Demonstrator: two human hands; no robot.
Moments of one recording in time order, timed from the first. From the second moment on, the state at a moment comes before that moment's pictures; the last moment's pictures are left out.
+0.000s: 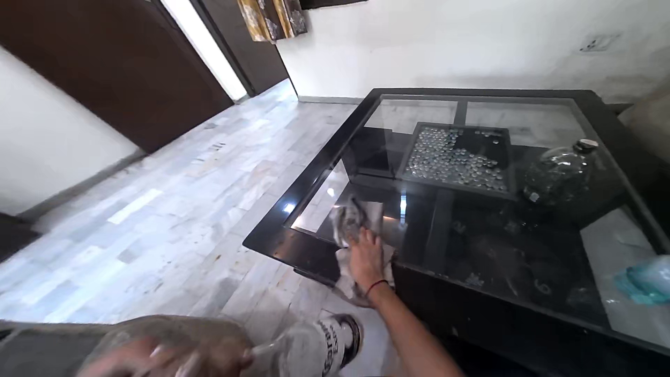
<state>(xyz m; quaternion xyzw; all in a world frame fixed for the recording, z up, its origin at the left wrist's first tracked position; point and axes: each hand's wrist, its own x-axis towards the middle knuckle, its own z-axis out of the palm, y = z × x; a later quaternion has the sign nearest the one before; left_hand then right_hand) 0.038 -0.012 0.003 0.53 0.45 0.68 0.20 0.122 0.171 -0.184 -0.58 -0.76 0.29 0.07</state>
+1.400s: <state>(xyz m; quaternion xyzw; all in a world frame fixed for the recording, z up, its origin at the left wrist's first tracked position) 0.264 0.185 -0.059 0.63 0.36 0.54 0.42 0.400 0.010 -0.201 -0.86 -0.48 0.06 0.19</state>
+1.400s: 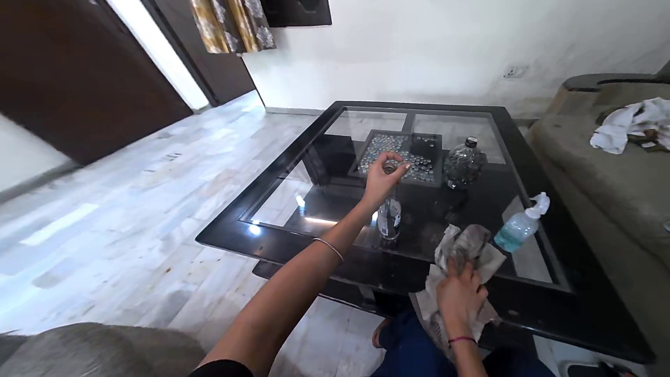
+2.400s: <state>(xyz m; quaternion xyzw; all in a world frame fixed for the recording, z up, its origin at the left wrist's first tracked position) 0.212 0.185 0.030 0.88 0.44 0.08 0.14 0.306 0.125 -0.059 -0.62 -0.54 0.27 0.51</state>
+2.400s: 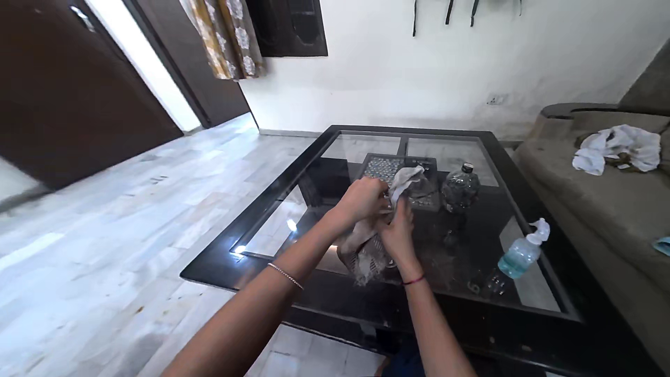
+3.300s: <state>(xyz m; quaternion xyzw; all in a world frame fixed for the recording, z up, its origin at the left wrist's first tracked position) 0.201 0.192 0.004 0.91 0.35 0.16 0.13 0.295 0.155 -0.135 -0.68 -0.49 0.03 0.54</state>
